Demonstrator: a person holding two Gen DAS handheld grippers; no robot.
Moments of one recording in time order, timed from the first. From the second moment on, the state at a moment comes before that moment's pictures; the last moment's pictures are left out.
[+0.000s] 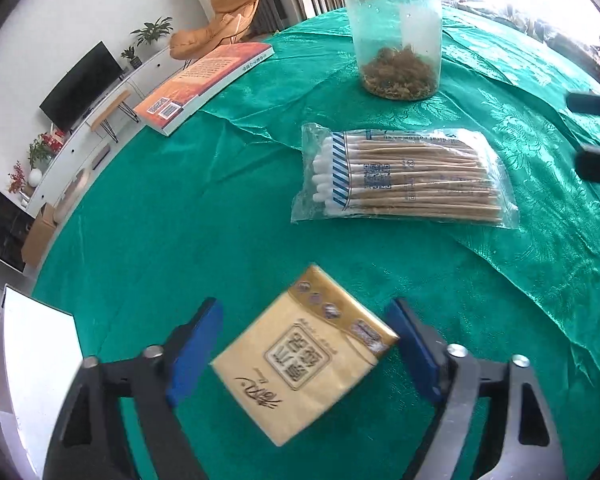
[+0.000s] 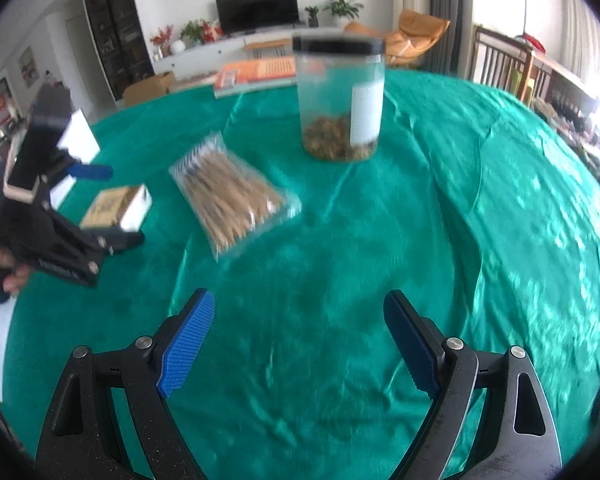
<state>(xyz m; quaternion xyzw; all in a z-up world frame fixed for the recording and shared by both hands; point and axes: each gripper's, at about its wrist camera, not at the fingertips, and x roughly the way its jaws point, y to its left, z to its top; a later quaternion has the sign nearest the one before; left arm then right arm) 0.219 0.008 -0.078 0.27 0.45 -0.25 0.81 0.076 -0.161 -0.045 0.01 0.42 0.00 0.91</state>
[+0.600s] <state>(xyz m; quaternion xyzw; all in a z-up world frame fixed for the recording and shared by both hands) 0.181 0.033 -0.032 0.25 0.41 -0.11 0.87 0.165 -0.110 -0.061 -0.04 0.53 0.09 0.84</state>
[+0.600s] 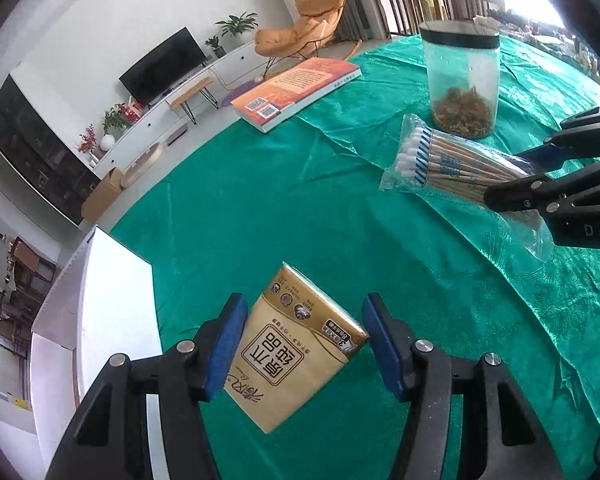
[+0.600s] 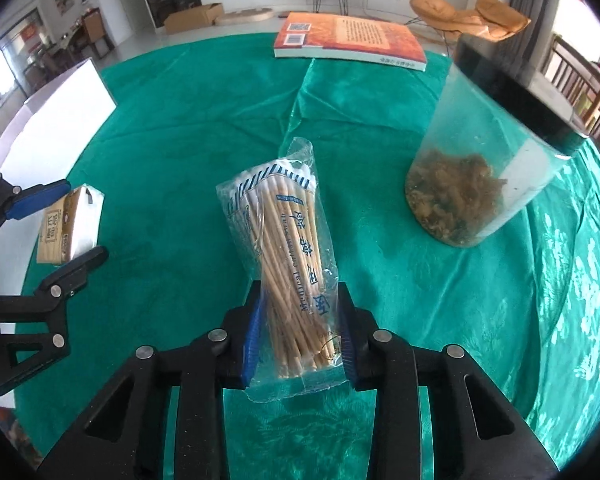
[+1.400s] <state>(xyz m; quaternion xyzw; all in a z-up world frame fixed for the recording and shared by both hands) 0.035 0.370 0.070 0.05 0.40 0.19 0.90 0.082 0.192 0.053 0.08 0.51 0.40 0.76</state>
